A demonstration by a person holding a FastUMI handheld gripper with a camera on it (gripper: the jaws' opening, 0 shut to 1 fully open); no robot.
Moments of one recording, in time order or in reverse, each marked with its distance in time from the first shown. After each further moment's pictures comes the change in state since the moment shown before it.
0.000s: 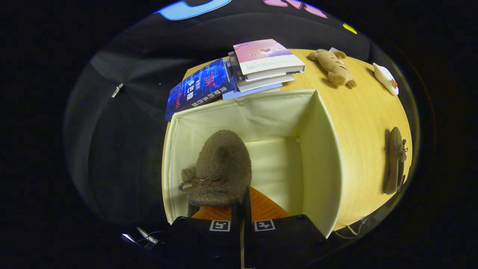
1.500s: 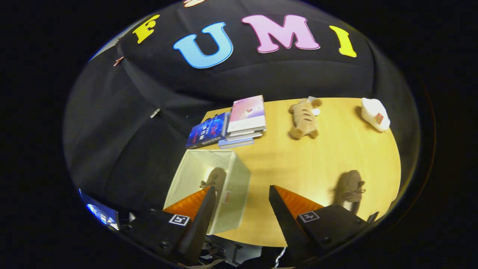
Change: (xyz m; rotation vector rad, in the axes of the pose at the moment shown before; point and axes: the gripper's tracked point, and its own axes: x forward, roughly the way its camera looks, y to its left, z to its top) arm -0.198 -0.184 0.068 -0.153 -0.351 0.159
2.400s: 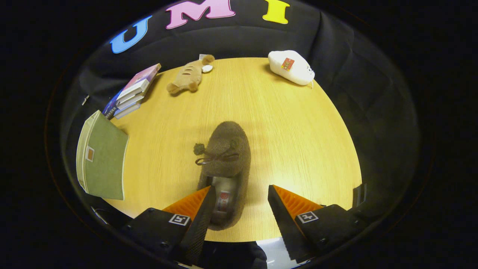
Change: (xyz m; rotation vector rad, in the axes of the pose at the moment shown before) arm 0.004 -0.298 -0.144 0.063 0.207 -0.417
